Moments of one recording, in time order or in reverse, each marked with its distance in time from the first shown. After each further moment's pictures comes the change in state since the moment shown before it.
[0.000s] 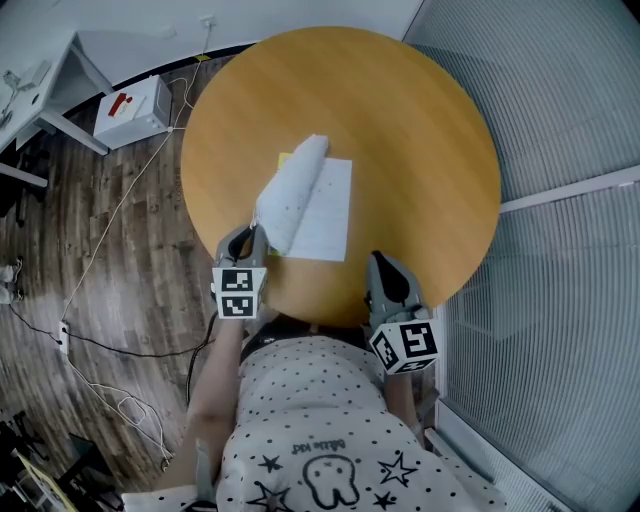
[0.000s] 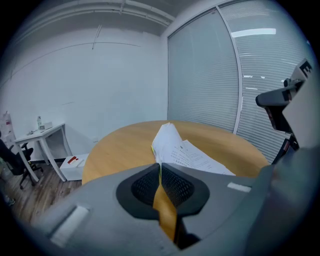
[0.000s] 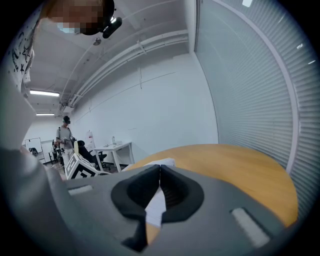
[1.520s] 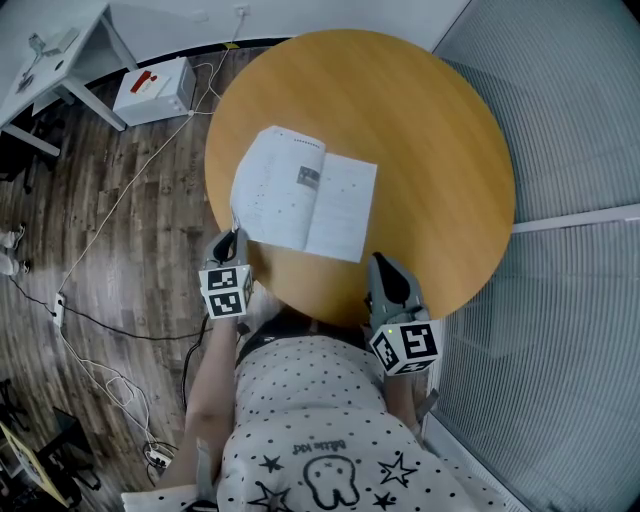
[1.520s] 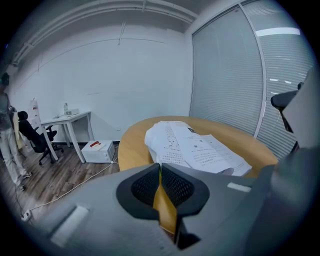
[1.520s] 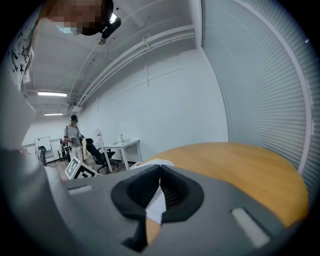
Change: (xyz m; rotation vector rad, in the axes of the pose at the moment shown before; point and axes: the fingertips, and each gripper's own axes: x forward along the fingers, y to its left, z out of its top) left arm -0.039 0.076 -0.060 -0.175 0.060 0.198; right arm 0.023 0.037 -0.010 -0.022 0.027 0.095
